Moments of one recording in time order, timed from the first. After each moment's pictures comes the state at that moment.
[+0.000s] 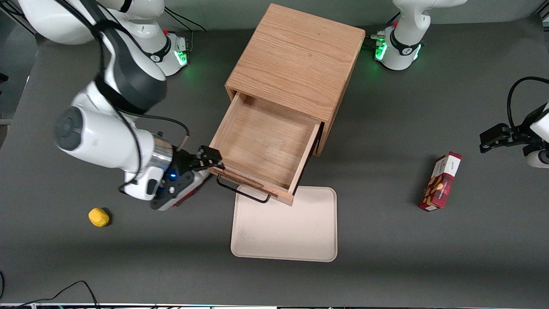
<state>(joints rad) -0.08 0.50 0.58 -1.27 0.08 1.85 -0.02</state>
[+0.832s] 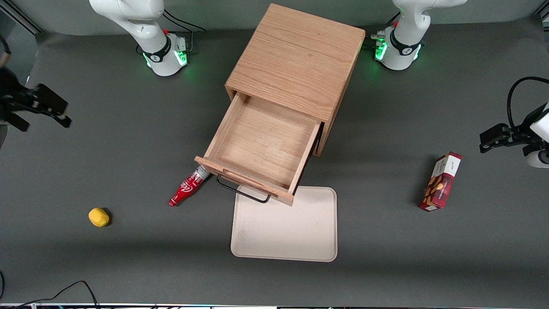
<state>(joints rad) -0.13 -0.07 0.15 -1.52 0.01 1.63 0.03</state>
